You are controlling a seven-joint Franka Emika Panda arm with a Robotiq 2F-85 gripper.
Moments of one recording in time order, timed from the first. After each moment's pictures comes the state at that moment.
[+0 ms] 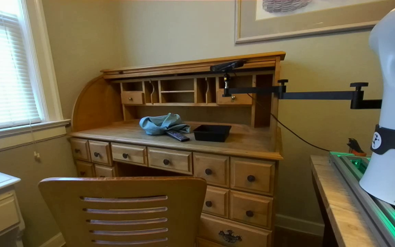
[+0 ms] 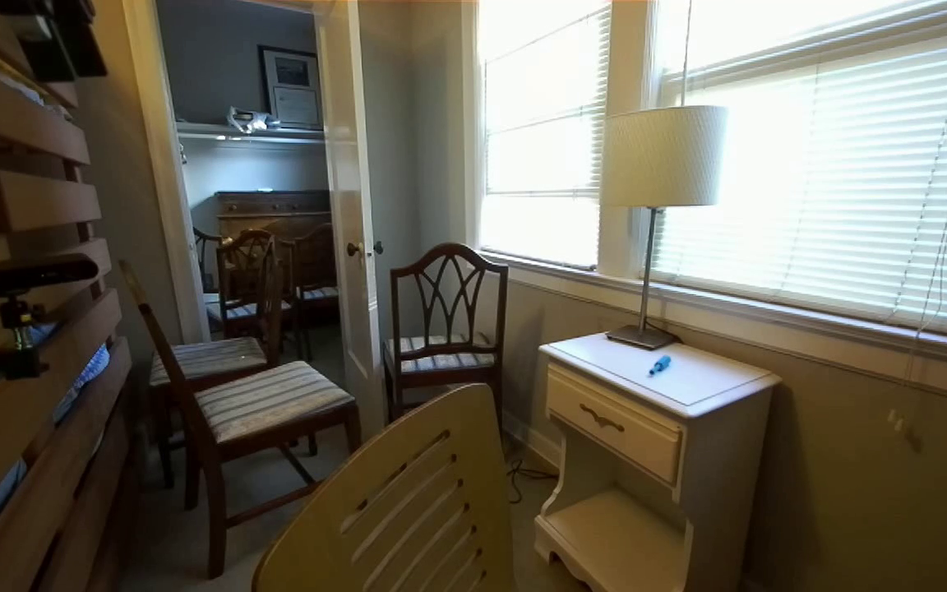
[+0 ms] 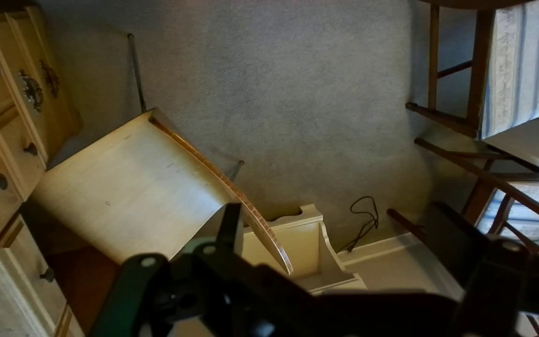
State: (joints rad) arm 0.17 -0.74 0.21 -2.43 0.32 1.93 0.36
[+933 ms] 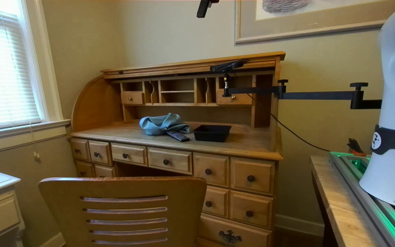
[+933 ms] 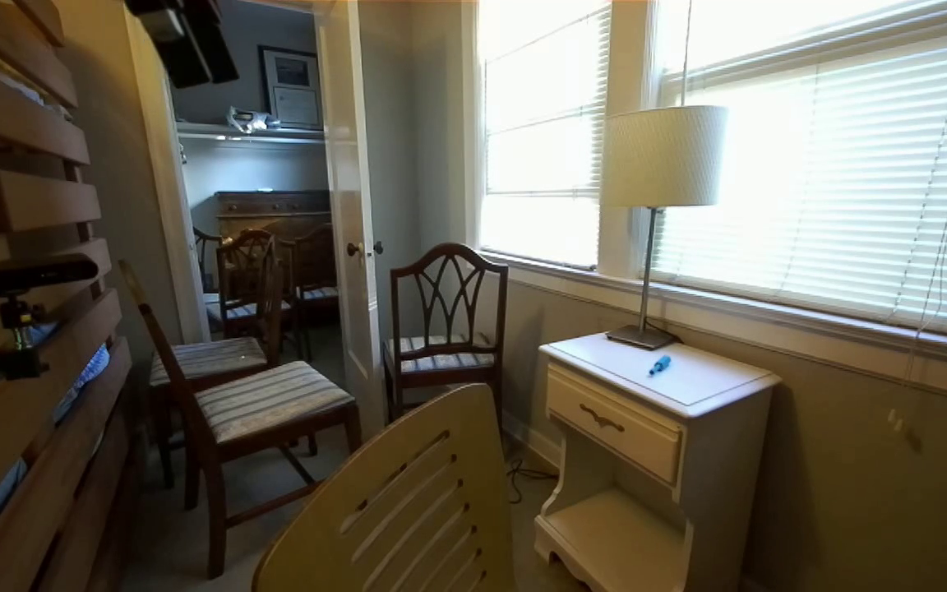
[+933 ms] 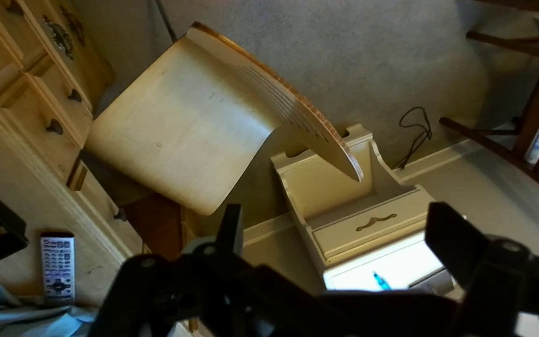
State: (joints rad) arm -0.01 -0.64 0.19 -2.43 0.25 2.14 0.36
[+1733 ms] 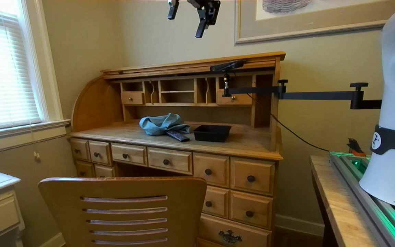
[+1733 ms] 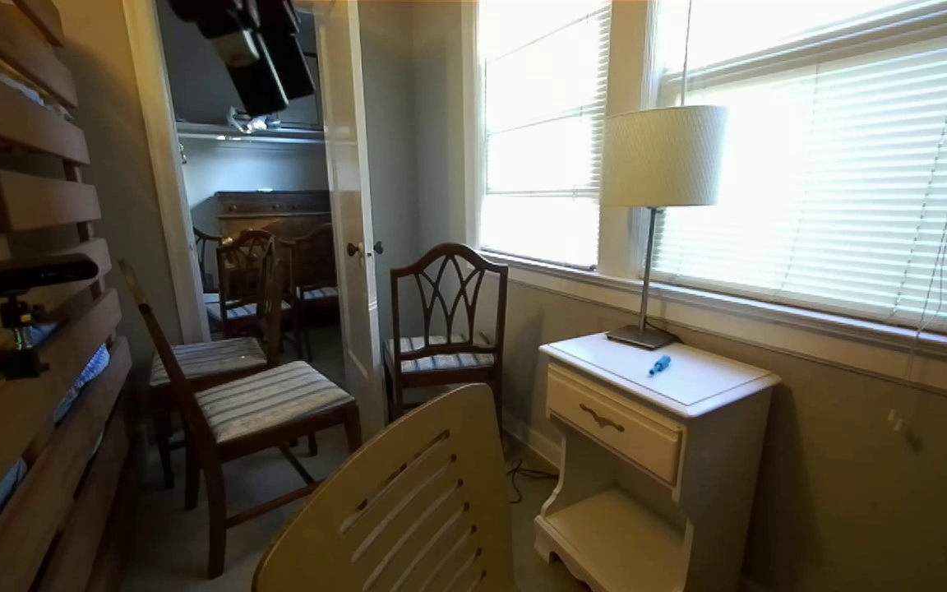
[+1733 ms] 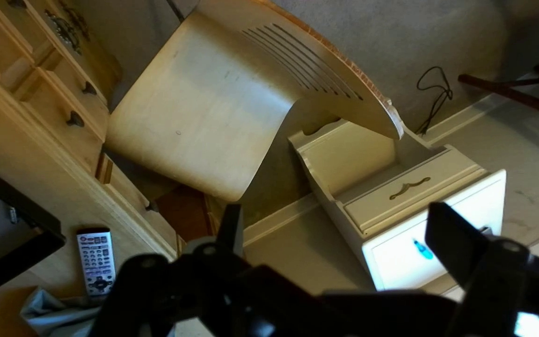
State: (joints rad) arm -0.04 -0.55 0.08 -2.44 0.23 2.24 0.35
